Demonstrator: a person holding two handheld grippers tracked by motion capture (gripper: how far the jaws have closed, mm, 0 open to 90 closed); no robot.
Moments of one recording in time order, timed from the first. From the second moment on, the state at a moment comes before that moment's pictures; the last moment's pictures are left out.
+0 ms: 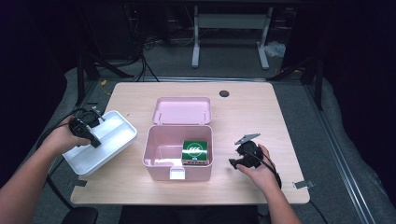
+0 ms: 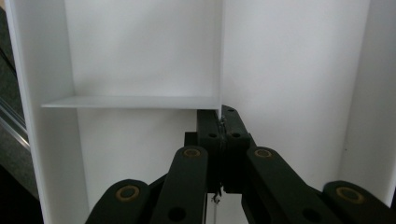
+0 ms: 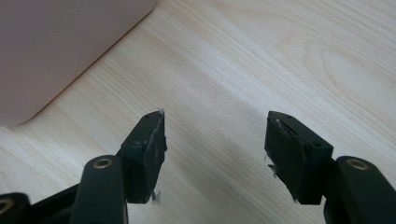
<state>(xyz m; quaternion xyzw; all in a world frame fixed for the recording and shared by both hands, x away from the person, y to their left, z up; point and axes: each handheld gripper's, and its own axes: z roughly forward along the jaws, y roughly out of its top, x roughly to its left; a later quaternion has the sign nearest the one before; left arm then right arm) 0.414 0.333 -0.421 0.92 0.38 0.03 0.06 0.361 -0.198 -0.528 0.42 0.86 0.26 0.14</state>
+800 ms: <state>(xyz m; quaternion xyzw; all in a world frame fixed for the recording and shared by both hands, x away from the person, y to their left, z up) 0.413 0.260 -0.361 0.96 0.25 0.06 0.07 0.361 -0.201 -0.526 0.42 0.85 0.27 0.16</state>
